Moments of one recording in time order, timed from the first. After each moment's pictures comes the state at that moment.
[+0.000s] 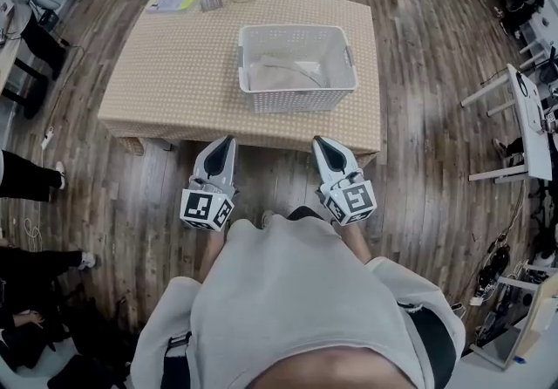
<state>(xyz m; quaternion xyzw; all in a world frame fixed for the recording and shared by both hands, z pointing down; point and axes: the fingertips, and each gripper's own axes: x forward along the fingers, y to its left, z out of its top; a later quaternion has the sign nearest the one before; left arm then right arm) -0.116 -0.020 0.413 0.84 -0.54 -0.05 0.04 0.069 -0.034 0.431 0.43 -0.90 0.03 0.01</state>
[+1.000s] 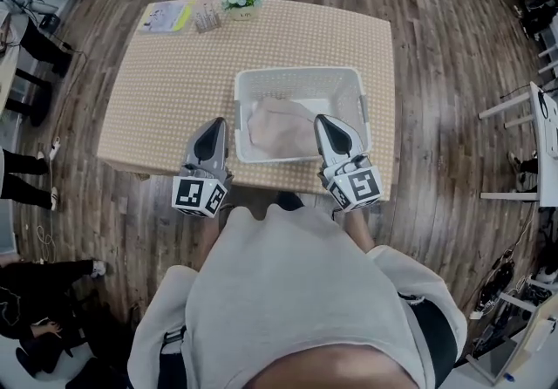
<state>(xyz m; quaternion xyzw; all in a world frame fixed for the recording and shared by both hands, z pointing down) -0.142 -0.247 0.399 0.82 -0.57 -0.03 0.01 0.060 -0.267 0.405 0.42 -0.91 0.02 -0.04</state>
